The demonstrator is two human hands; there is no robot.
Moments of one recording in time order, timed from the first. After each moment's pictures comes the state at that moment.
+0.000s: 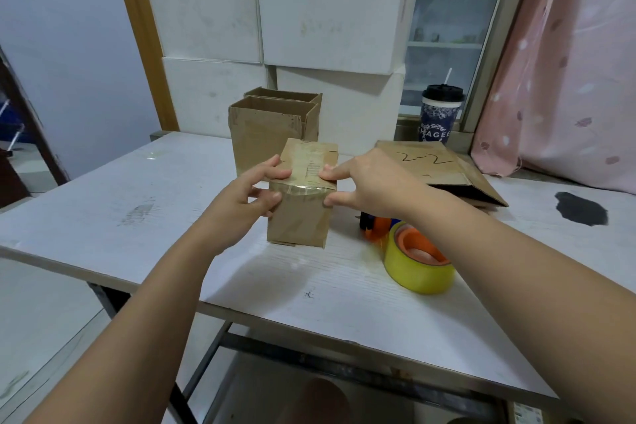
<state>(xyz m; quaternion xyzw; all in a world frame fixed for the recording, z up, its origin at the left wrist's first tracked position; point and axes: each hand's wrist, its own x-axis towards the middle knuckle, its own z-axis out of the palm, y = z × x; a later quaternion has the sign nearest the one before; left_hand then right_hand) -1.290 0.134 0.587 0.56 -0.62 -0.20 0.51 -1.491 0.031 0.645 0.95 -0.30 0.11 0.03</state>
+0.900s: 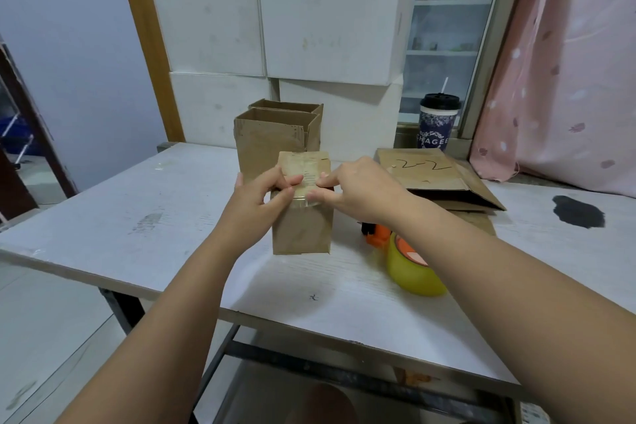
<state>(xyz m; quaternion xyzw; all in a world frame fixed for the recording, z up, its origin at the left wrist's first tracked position) -1.306 0.132 0.595 0.62 -0.63 -0.07 0.46 -1.477 0.045 0.641 0.93 -0.34 0.16 0.00</state>
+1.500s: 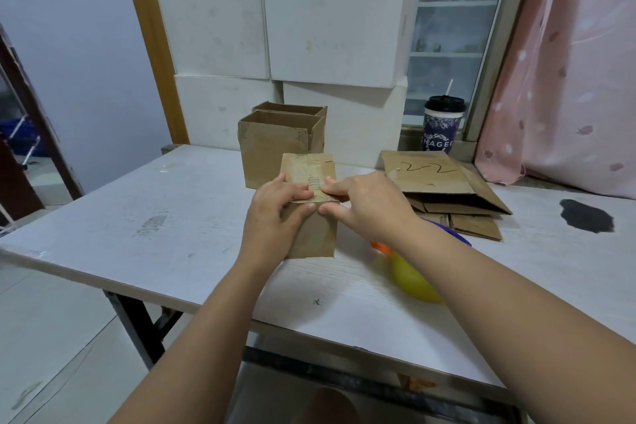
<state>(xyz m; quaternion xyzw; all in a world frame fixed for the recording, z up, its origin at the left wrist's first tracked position) -1.333 0.126 0.575 0.61 -0.57 0.01 0.55 -1.483 0.048 0.624 0.92 -0.34 0.20 -0.01</state>
